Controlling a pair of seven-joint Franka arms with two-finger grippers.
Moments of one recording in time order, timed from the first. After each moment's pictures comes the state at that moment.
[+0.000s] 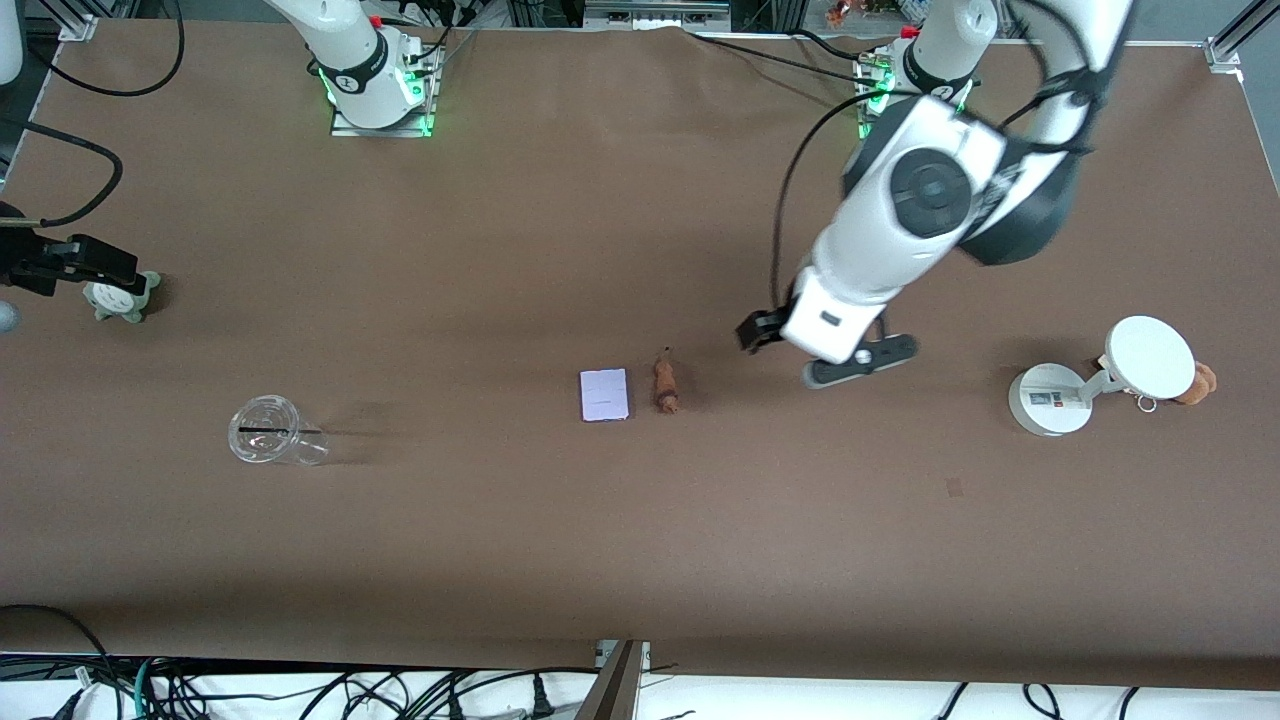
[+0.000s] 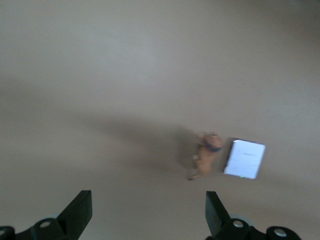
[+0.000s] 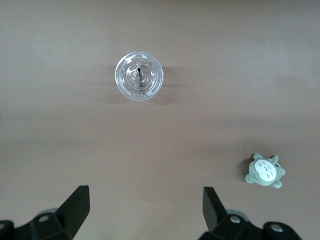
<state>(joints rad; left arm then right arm) -0.28 0.43 -0.27 -1.53 -0.04 2.00 -0.88 0.08 0.19 -0.16 -1.41 -0.01 1.53 -0.10</state>
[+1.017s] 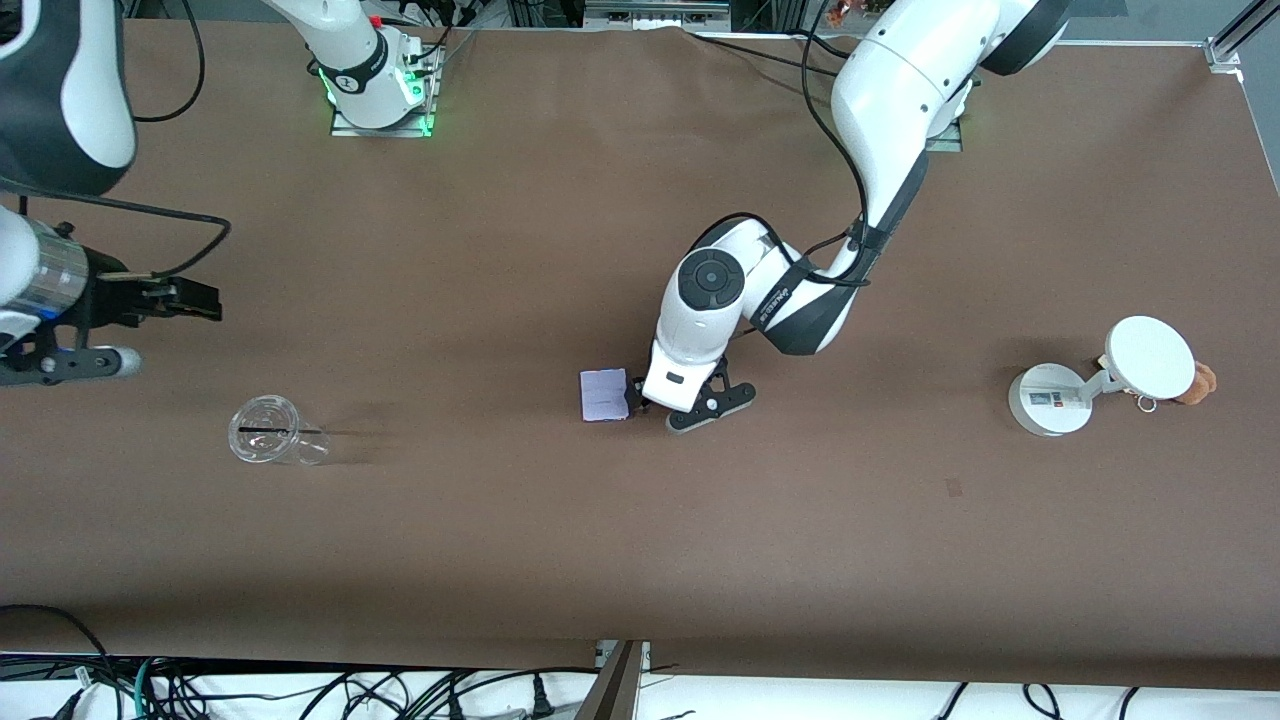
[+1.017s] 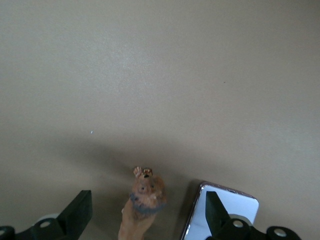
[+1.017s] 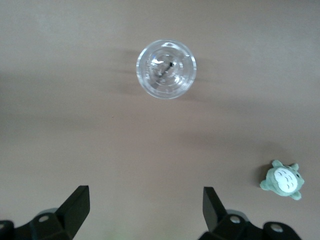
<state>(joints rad) -0.47 0.85 -0.24 -1.34 0.19 2.30 -1.18 0.17 0.30 -0.15 -1.41 0.00 1.54 -0.10</state>
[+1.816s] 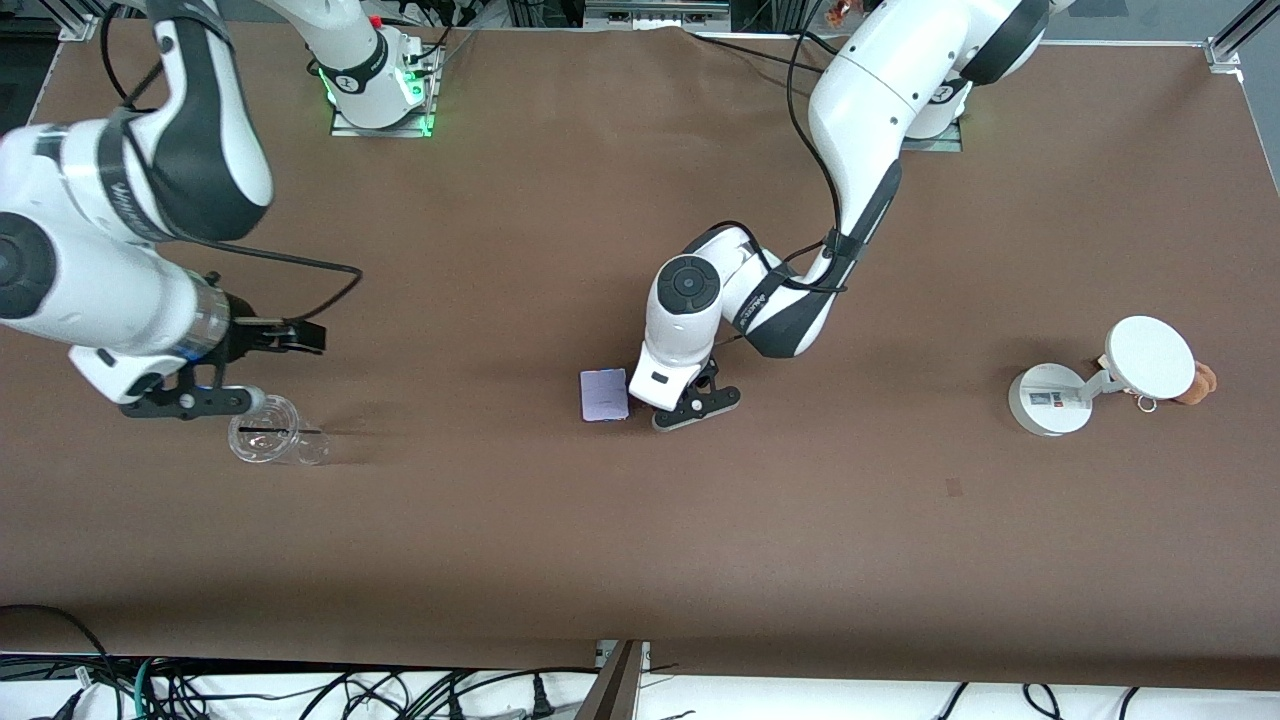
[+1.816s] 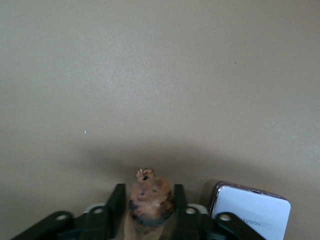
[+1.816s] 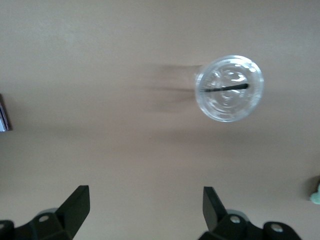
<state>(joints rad) -0.54 0.89 -0.17 -1.32 0.20 2.30 -1.13 0.31 0.40 -0.15 -1.41 0.03 1.65 0.12</state>
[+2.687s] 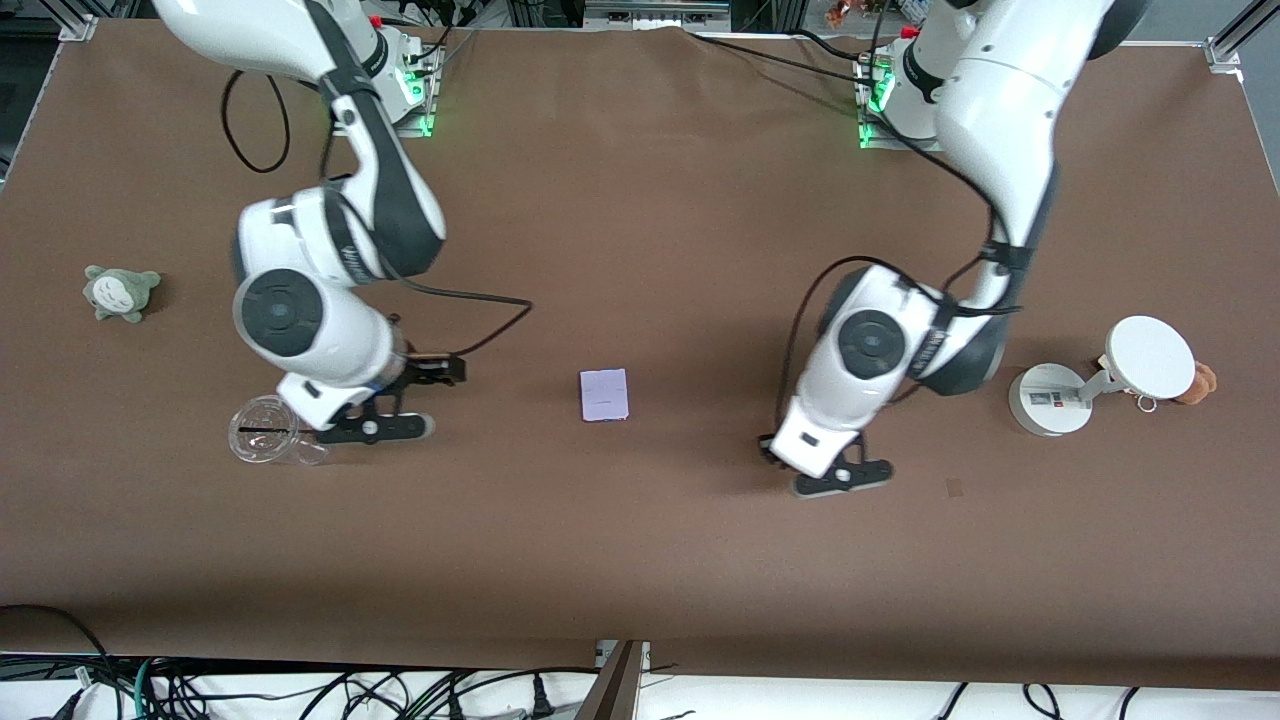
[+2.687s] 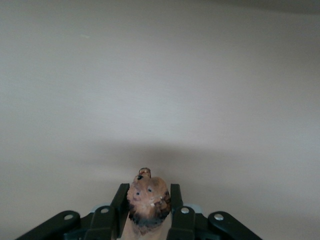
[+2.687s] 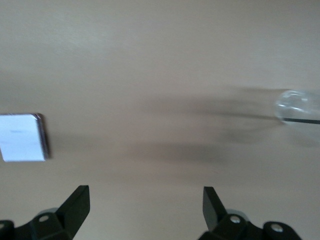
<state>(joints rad) -0.21 0.71 -0.18 -1.47 0.20 2.29 -0.62 0.50 0.57 -0.15 -1.41 0.07 1.88 0.28</state>
